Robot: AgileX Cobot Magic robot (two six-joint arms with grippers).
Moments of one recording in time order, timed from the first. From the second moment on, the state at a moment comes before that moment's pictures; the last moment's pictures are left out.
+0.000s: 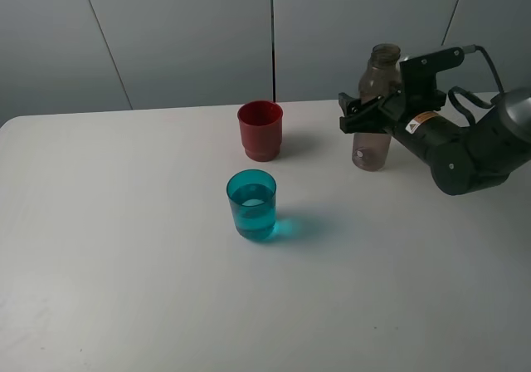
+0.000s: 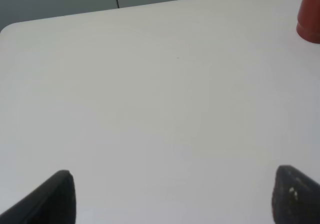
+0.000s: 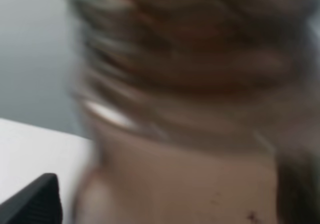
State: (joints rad) left arm -0.15 0.00 -0.51 0.09 1.08 -0.05; right arm 0.26 2.07 -0.70 -0.01 -1.09 -0.07
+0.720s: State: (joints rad) left arm -0.15 0.00 -0.51 0.09 1.08 -0.05; right arm 0.26 1.80 -0.69 0.05 -1.03 -0.15
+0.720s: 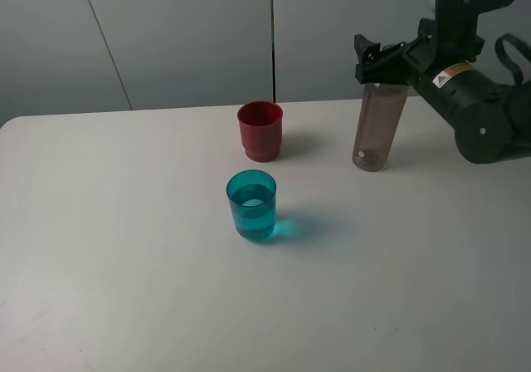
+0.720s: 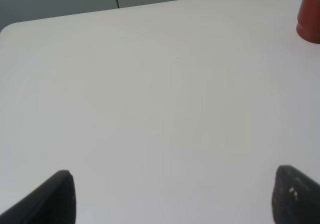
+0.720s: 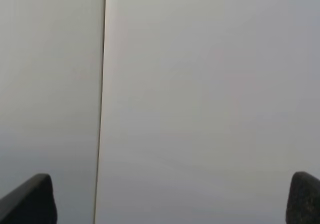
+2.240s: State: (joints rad) left arm -0.15 0.00 -0.51 0.09 1.08 -0.05; right arm 0.66 1.34 -0.26 0.02 -0.63 -0.09
